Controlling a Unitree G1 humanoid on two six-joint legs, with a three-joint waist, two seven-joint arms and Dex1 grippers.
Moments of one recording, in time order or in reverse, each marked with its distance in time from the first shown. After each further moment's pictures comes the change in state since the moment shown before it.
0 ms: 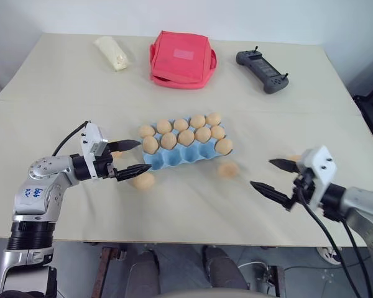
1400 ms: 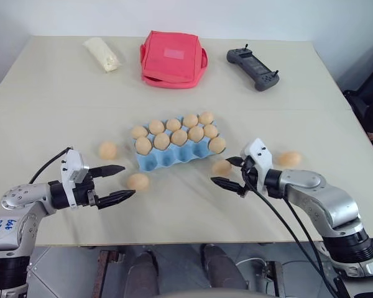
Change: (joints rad) left arm 0.336 0.071 0.152 -0.221 -0.056 0.063 0.017; right arm -0.476 0.163 0.530 0.359 -0.136 0.004 -0.047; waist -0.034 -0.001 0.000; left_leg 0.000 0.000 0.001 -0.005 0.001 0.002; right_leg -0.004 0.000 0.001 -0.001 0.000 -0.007
